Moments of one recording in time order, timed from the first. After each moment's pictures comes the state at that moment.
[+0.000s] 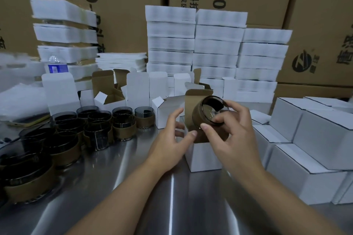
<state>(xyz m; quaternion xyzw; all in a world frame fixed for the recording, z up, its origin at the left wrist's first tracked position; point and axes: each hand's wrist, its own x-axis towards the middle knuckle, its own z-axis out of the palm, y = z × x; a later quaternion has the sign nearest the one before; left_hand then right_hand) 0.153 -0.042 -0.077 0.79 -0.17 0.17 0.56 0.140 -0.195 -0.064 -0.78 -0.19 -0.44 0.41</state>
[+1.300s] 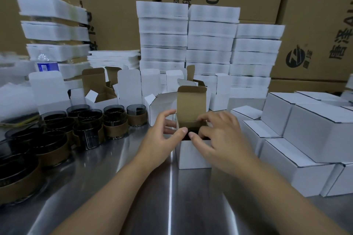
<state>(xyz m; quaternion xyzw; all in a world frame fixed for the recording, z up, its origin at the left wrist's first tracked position) 0.173 -0.036 -0.094 0.79 -0.17 0.15 0.57 0.146 -0.212 -0.062 -0.91 -0.24 -0.32 0.11</state>
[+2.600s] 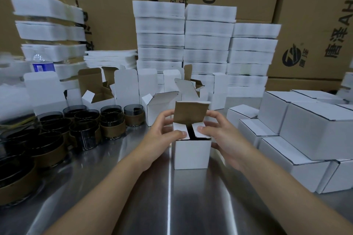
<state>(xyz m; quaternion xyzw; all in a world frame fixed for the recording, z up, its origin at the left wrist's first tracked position) 0.174 -0.038 -0.084 0.73 -0.17 0.04 0.66 0.166 -0.221 -0.066 -0.72 -0.07 0.00 0.69</state>
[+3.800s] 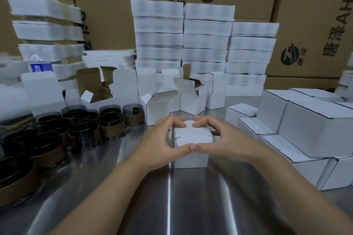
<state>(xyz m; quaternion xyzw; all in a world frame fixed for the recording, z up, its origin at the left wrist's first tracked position) 0.157 -0.036 -0.081 0.86 -0.25 0.16 0.43 0.157 -0.239 -0.057 -0.88 -0.22 -0.02 0.42</state>
